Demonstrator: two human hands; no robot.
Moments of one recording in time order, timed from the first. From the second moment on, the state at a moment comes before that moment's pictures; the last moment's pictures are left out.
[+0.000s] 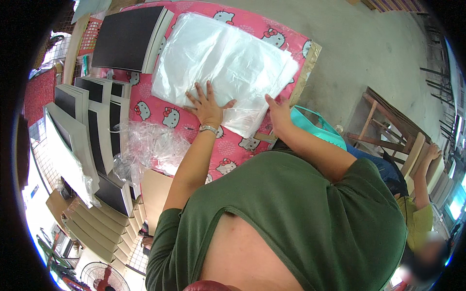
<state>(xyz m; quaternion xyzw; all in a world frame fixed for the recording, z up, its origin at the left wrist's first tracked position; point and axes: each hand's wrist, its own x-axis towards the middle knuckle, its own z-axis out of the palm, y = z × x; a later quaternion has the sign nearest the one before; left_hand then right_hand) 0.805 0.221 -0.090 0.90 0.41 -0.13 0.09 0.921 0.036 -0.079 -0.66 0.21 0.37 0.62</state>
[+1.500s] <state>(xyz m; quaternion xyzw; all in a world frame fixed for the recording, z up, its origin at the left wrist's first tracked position) 0.822 0.198 -0.091 0.89 0.44 -0.09 0.12 0.993 0.052 -0.065 -0.70 -0.68 0.21 -0.03</state>
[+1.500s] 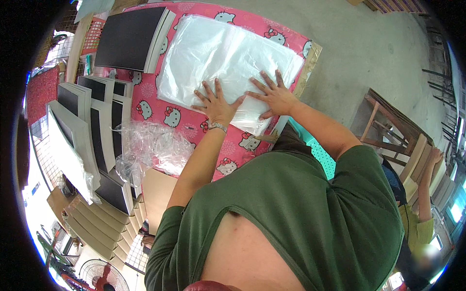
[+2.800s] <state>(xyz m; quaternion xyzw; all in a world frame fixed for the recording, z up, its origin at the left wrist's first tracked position) 0.796 0.205 -0.117 0.90 0.44 -0.03 0.07 0.977 0.324 -0.091 -0.72 -0.64 0.14 0.23</state>
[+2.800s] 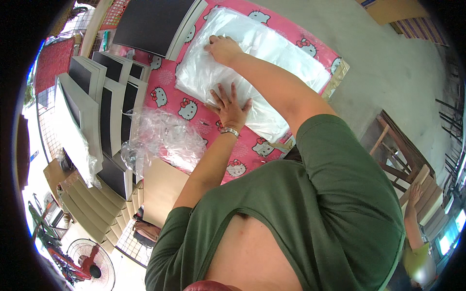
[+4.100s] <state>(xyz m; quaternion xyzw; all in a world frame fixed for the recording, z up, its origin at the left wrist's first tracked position) 0.812 0.264 -0.072 0.89 0.37 -0.11 0.23 1.011 0.070 -0.064 -0.45 -0.87 0.20 0.08</state>
